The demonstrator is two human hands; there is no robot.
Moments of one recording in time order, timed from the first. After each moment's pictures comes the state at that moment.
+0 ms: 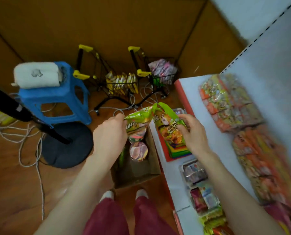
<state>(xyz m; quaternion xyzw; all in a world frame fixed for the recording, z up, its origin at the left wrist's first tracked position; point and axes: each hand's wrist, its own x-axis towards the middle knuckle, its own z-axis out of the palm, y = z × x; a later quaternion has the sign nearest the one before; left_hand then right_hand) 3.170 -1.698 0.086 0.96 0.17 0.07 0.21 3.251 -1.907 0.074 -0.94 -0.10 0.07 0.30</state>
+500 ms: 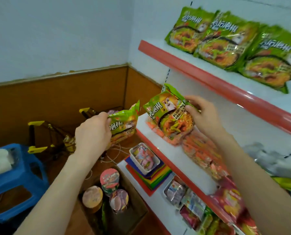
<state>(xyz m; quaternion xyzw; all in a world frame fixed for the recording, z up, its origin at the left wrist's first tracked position) 3.202 -1.691 0.235 0.94 -0.05 0.23 0.23 3.208 -1.960 0.289 -0.93 -0.02 -0.21 0.28</state>
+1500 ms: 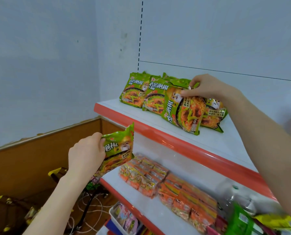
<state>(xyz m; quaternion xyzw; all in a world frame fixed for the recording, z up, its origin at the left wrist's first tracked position) 3.257 -1.811 0.328 0.92 -0.10 0.30 0.23 3.252 -2.119 0.500 -0.96 0.08 -0.17 0.18</state>
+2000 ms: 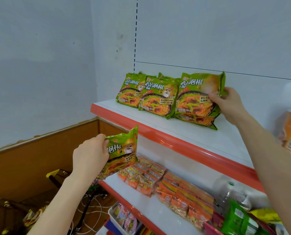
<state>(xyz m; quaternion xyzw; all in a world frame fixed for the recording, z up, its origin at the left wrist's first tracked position) 3.245 -1.825 0.329 0.92 -0.13 0.29 0.24 3.223 -2.182 0.442 -0.77 0.12 -0.35 0.53</state>
